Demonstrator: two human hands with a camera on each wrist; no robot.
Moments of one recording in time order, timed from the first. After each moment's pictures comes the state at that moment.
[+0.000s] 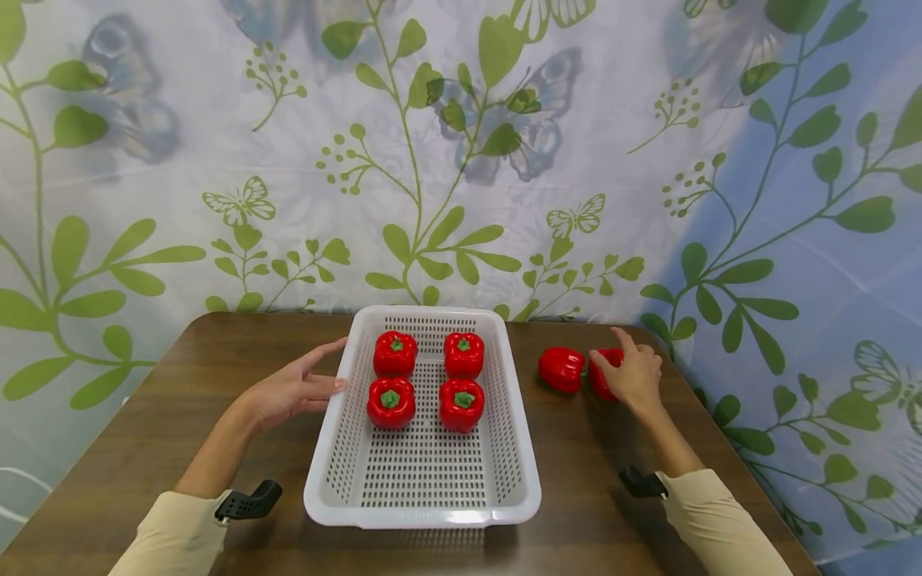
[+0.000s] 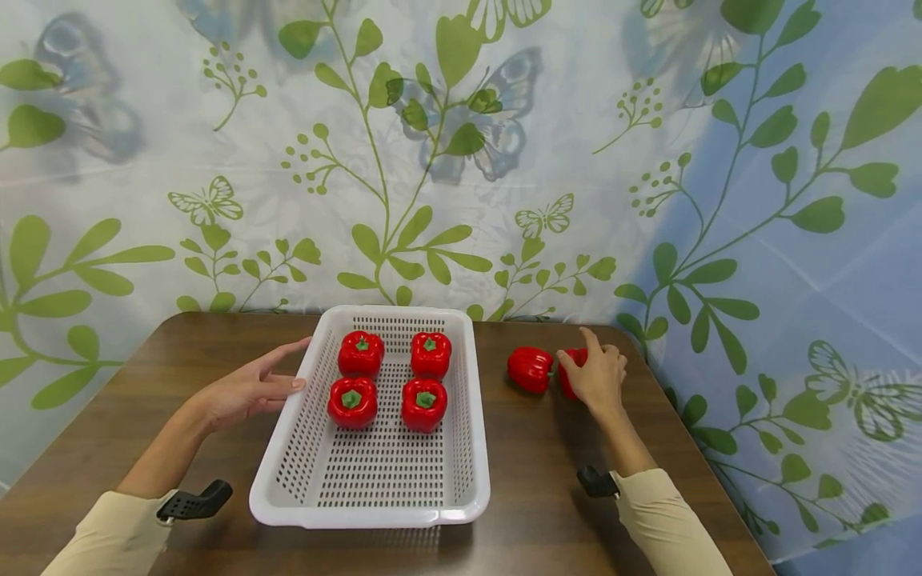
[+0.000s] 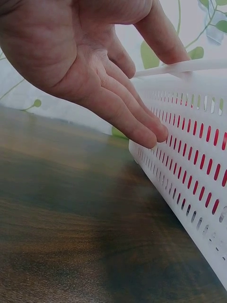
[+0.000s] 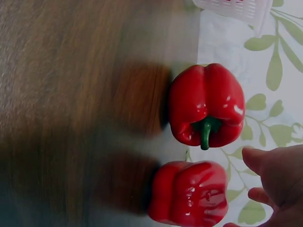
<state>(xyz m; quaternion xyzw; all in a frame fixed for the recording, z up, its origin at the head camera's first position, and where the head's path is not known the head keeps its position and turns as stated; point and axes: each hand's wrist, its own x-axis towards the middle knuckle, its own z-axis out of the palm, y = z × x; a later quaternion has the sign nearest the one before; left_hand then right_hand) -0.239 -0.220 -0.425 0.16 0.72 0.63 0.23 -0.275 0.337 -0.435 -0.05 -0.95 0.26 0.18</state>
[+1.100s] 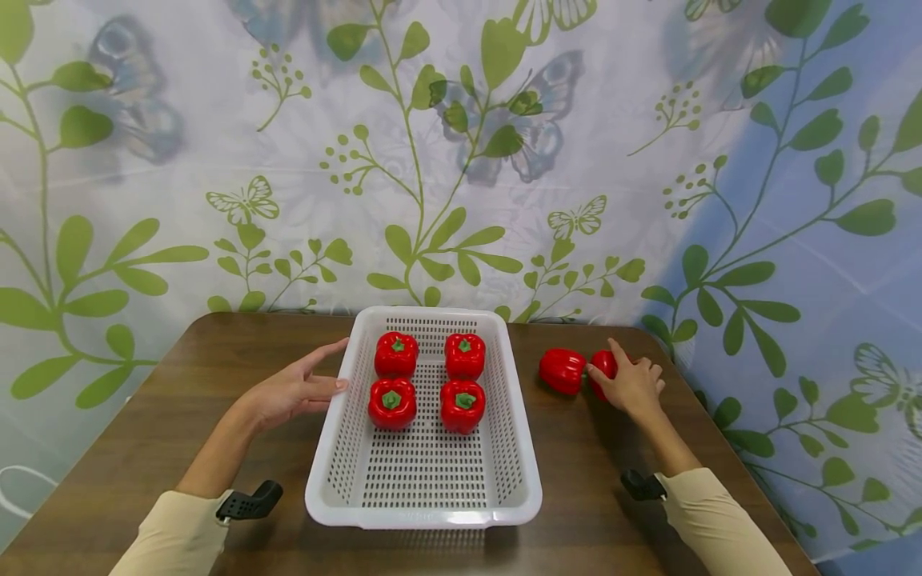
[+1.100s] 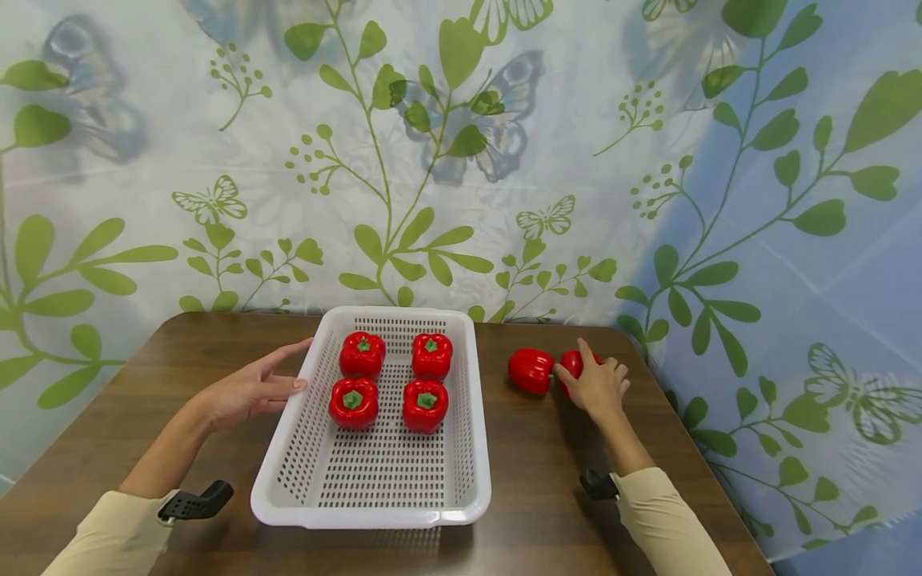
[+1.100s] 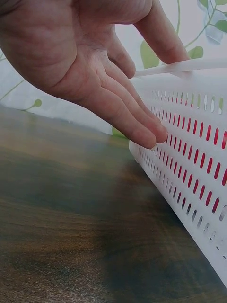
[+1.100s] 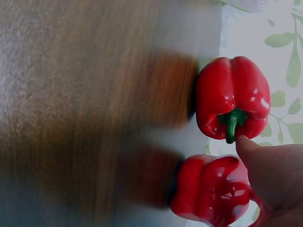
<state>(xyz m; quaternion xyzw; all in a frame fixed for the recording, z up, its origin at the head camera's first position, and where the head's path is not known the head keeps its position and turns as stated) -0.236 -0.220 -0.425 0.16 0.72 0.63 0.24 -0.279 0.342 -0.445 -0.08 -0.98 0.18 0.04</state>
